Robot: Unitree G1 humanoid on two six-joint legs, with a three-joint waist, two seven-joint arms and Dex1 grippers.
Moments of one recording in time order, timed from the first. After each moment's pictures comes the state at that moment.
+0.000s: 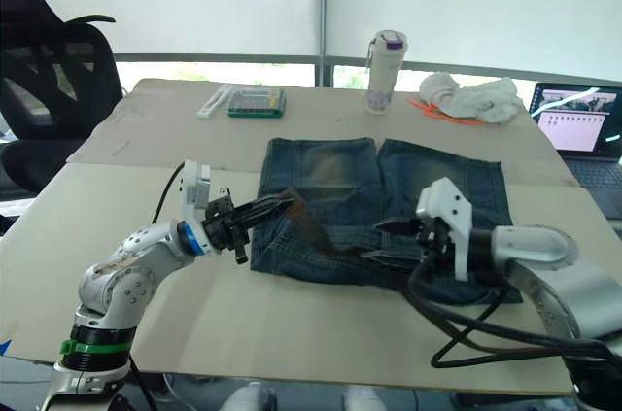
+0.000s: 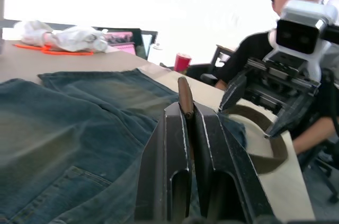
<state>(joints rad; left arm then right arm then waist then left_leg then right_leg) -0.41 0.41 0.04 -0.24 -0.74 0.59 -0.81 -0.21 -0.89 -0.19 -0.47 0.65 0.69 0.98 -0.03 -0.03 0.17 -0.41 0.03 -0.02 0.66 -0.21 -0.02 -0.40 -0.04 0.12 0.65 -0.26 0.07</state>
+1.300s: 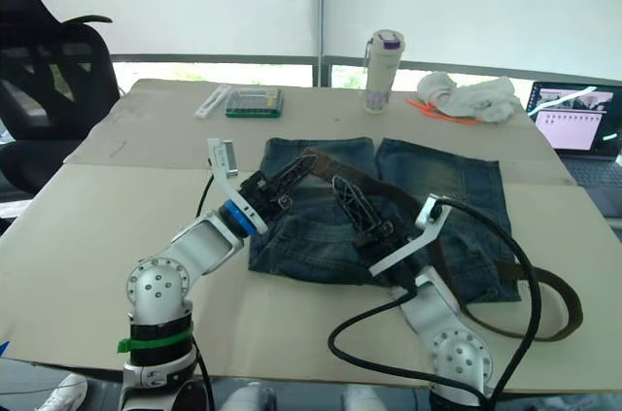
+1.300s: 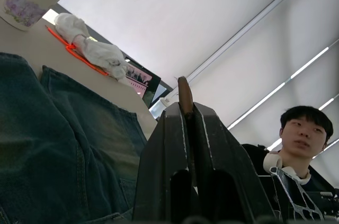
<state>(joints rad) -0.50 0.01 0.17 -0.33 -1.13 0.86 -0.08 -0.13 -0.01 -0.16 -0.50 1.24 0.60 0.15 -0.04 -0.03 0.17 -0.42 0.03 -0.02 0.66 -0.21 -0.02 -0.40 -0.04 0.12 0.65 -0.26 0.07</state>
